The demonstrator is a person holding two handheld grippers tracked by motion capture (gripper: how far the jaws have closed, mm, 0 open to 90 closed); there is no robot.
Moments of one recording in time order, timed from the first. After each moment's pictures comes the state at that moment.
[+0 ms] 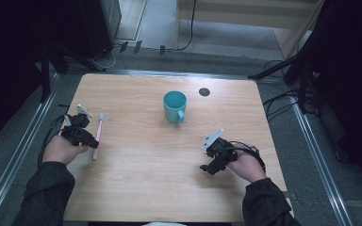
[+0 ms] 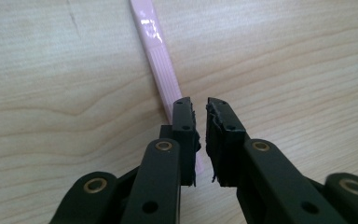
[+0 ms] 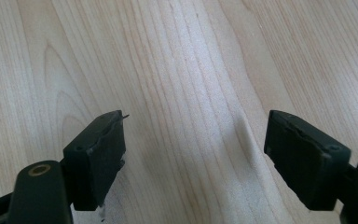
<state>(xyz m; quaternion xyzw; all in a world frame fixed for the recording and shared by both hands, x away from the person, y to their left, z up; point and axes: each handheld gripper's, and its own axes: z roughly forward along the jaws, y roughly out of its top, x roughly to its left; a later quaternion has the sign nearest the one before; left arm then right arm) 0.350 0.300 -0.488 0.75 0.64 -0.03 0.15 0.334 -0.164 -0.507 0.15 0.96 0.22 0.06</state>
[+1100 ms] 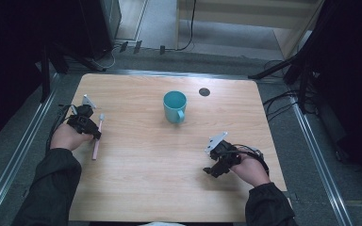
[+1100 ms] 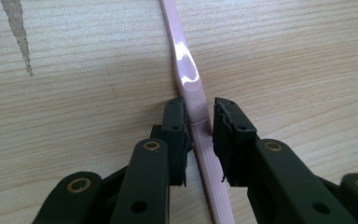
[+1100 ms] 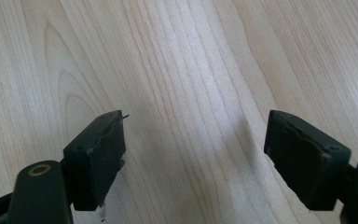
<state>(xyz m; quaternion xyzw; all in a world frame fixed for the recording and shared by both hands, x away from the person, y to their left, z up) 0.396 0.306 -0.504 0.74 0.66 -0.03 0.11 0.326 -0.175 -0.509 0.16 0.96 0.21 0.06</state>
